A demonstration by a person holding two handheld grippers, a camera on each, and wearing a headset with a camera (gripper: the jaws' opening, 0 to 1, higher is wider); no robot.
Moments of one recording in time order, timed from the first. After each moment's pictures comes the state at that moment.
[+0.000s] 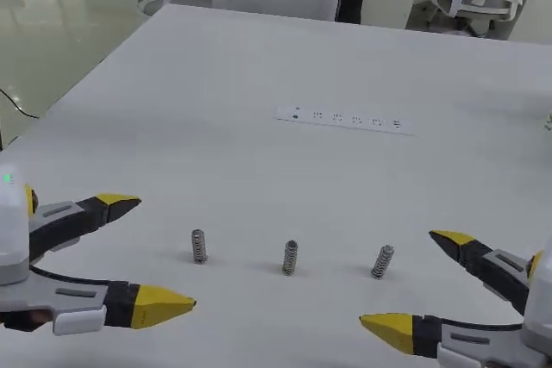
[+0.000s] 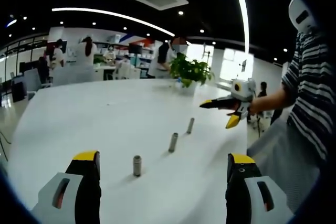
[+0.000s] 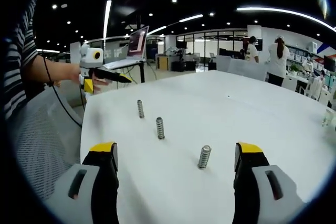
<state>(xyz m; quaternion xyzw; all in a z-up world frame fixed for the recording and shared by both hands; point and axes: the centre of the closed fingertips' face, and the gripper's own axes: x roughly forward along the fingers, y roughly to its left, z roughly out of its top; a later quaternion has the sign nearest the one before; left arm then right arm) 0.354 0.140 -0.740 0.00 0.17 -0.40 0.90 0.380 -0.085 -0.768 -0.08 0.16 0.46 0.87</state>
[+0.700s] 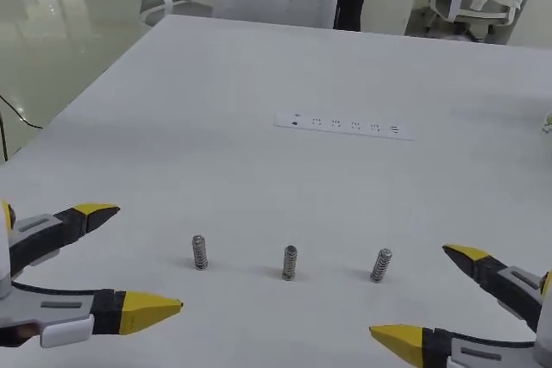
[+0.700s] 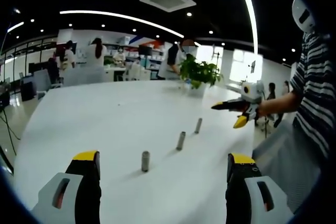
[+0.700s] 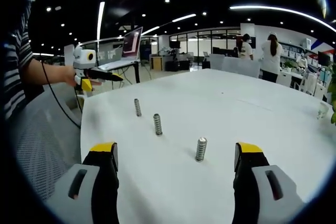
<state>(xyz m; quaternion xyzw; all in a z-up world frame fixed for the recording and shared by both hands) 0.349 0.157 -0.737 0.00 0.17 -0.36 0.92 0.375 -0.092 -0.769 -0.07 0.17 0.44 0.88</state>
